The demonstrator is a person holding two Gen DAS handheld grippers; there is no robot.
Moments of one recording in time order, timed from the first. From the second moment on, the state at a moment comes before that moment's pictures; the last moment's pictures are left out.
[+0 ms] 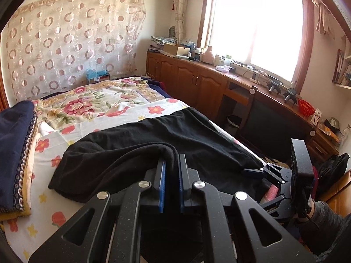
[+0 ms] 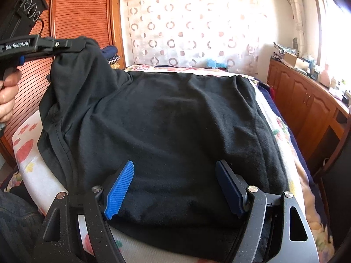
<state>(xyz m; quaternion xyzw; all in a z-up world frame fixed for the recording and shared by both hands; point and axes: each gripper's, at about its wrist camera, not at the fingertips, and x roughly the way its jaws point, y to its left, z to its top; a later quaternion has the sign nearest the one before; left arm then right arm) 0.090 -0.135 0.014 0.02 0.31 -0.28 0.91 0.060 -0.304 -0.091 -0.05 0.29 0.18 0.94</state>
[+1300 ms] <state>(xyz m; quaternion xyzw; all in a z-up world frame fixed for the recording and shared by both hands) 0.071 -0.043 -0.031 0.01 0.34 -0.16 0.93 0.034 -0.239 -0.038 -0.16 0.25 0.16 0.94</state>
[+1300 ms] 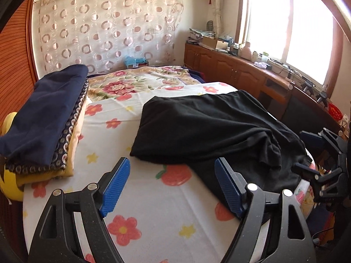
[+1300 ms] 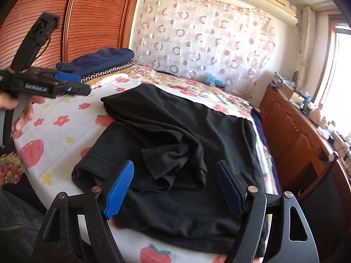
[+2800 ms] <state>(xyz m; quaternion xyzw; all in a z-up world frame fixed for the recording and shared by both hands) 0.046 -0.035 -0.041 0.01 0.33 -0.16 0.93 0.046 -0.364 -0.014 -0.06 0.32 0.17 0.93</state>
